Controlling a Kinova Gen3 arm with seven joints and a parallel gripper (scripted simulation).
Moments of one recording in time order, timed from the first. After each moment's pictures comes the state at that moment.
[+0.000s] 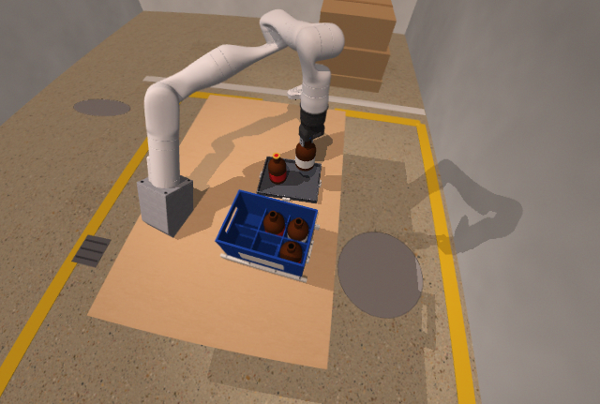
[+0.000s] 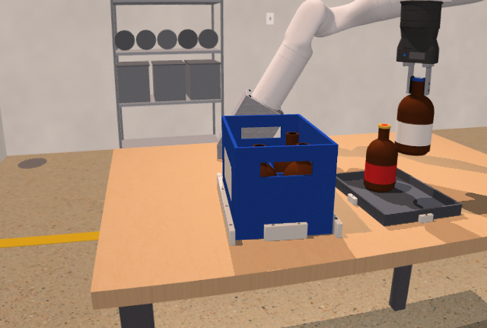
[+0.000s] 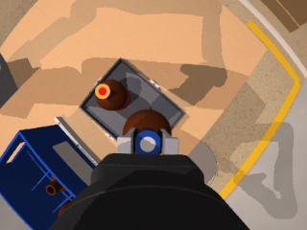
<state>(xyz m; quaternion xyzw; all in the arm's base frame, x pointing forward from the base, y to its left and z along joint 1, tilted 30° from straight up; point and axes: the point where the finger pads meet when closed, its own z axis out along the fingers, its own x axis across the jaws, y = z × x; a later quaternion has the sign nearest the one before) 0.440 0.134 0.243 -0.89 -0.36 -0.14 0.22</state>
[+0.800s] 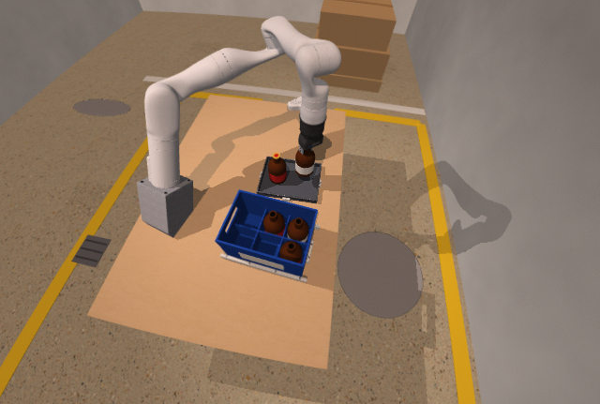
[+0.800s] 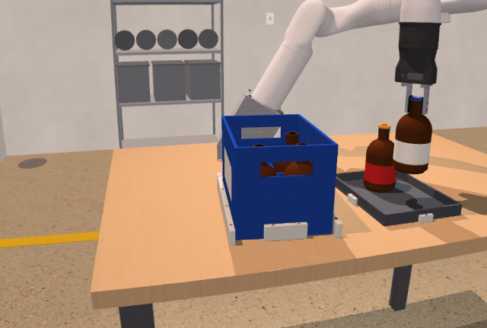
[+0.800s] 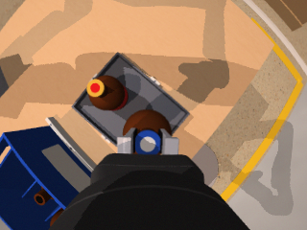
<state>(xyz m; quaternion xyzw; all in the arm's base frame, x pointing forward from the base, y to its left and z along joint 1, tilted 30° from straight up) 0.443 0.154 0.209 -0.89 -0.36 -0.14 0.22</state>
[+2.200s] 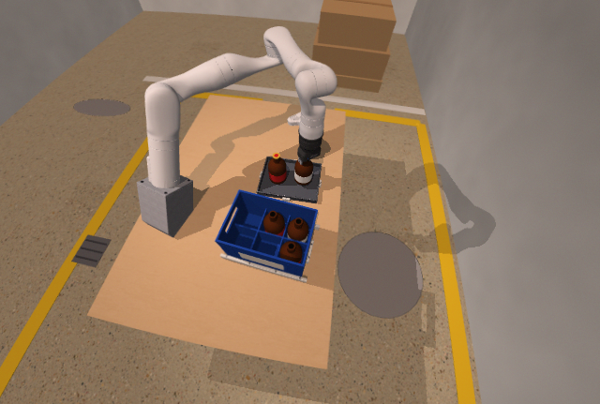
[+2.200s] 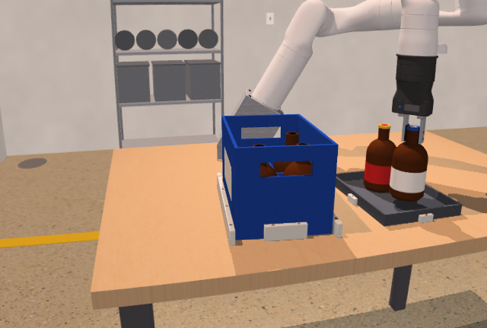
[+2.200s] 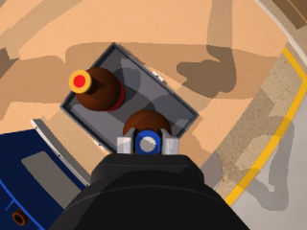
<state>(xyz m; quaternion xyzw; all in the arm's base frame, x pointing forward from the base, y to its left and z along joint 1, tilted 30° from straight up) 0.446 0.184 0.155 -0.89 -0.36 -0.13 0.22</state>
